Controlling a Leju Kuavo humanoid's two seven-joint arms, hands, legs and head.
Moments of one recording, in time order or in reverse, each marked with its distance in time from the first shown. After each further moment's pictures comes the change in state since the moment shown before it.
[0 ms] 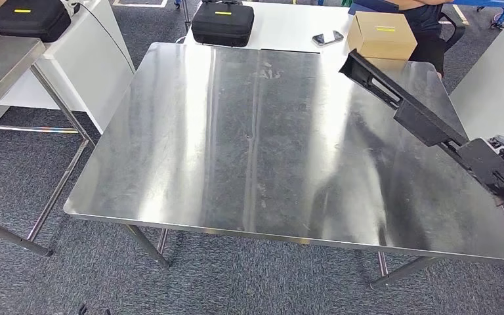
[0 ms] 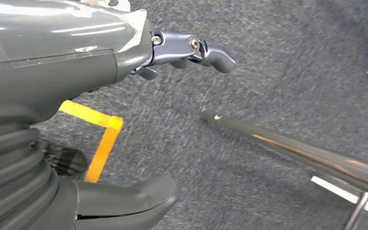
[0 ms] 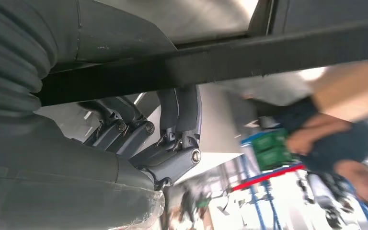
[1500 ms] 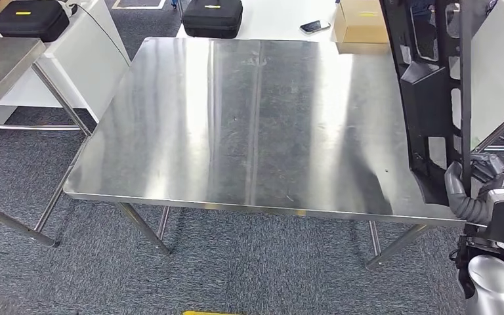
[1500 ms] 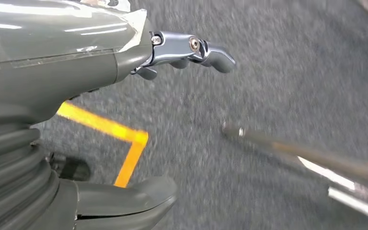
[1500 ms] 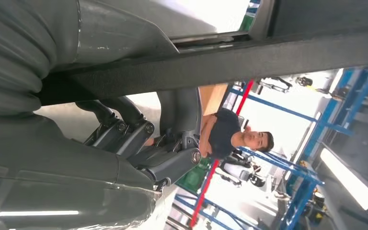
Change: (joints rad) left arm 0.036 0.018 -0.015 0.013 0.035 0.031 -0.015; right arm 0.327 0.217 -0.062 -0.377 -0.592 -0.253 -0.378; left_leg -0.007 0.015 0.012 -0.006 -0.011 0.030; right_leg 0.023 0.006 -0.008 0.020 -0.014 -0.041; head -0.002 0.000
